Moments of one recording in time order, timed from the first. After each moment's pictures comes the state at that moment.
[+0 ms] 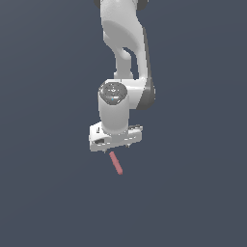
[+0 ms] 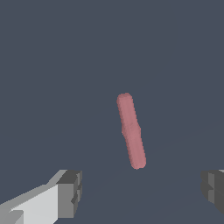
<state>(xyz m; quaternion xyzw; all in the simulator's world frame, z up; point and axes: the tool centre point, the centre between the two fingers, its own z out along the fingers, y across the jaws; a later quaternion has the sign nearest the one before) 0.053 -0.030 0.127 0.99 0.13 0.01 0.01</state>
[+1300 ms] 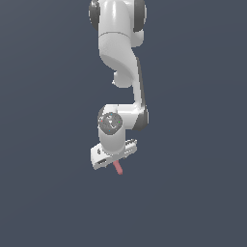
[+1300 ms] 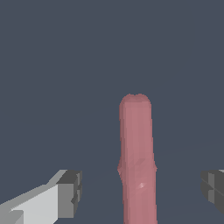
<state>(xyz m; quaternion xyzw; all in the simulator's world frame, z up) 0.074 -0.037 0.038 0.98 0.21 0.00 0.00</state>
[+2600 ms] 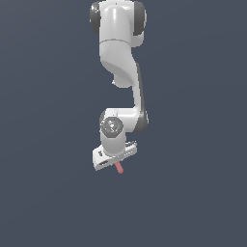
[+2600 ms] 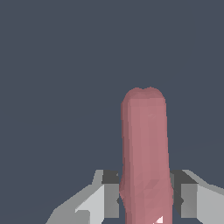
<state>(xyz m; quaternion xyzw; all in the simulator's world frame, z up) 0.071 -0.035 0.016 0.98 0.22 0.00 0.00</state>
